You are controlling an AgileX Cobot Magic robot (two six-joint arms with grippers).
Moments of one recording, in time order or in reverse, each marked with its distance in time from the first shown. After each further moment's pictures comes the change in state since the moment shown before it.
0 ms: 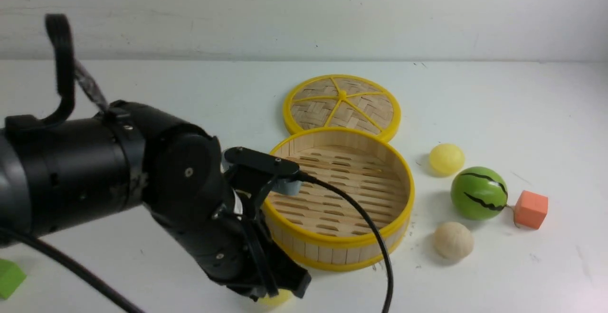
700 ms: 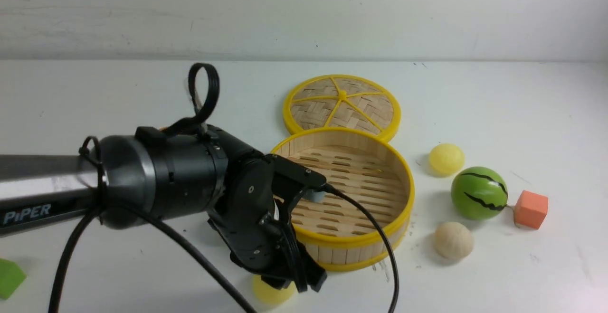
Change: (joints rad) right arm 0.000 0.000 0.000 0.000 0.000 0.000; left arm 0.000 0.224 -0.067 0.102 -0.150 0.030
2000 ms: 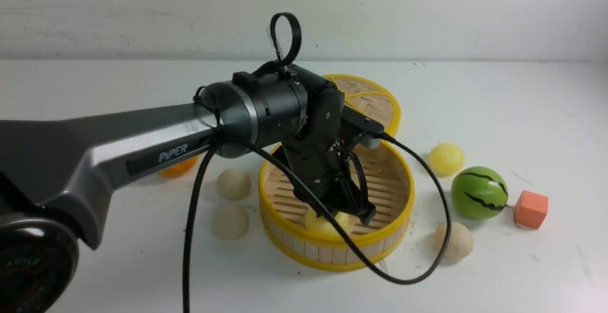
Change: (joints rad) right arm 0.000 0.000 0.000 0.000 0.000 0.000; left arm -0.001 0.288 -0.556 0.012 0.234 0.126
